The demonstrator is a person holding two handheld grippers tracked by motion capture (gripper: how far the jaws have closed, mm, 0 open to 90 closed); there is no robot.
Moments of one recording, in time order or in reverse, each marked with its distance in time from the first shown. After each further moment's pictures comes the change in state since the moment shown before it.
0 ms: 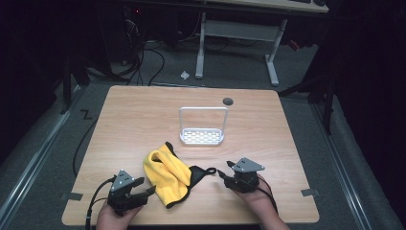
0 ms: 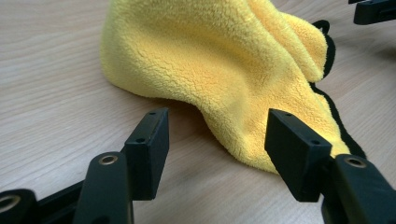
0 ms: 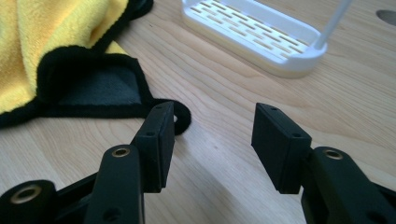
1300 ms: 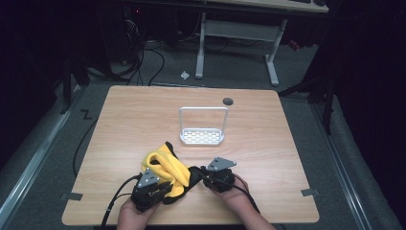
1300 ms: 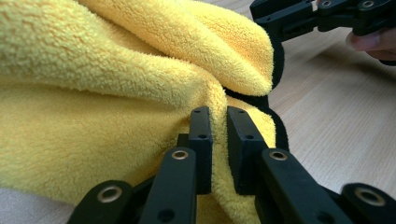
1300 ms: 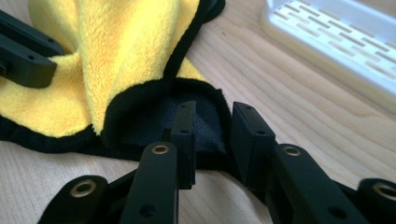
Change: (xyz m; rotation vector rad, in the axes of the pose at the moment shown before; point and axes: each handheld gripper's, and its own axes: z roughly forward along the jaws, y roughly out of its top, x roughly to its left) left arm -0.036 0.013 0.047 0.076 -0.102 0.068; right arm 0.044 0.026 0.044 0.069 0.128 -0.045
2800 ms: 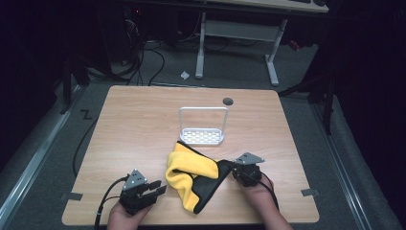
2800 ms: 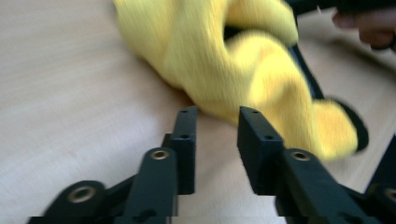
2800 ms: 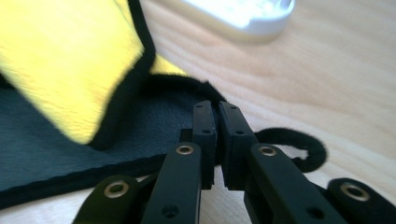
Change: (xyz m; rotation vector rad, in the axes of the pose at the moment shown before) left arm 0.013 0.003 -0.029 -0.086 -0.005 -0.047; right arm -0.060 -0.035 -0.044 0.026 -0.204 0.090
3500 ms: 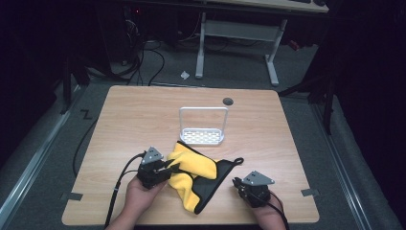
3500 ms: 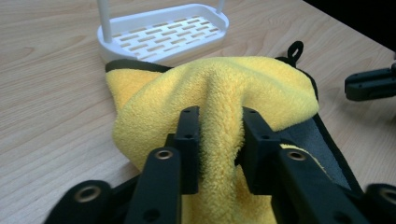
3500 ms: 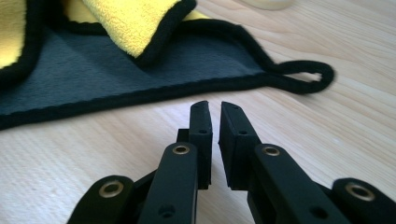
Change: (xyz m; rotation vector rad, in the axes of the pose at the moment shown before) left arm 0.009 0.047 0.048 -0.013 -0.028 0.038; right arm 0.024 -0.035 -0.040 0.013 0.005 -0.004
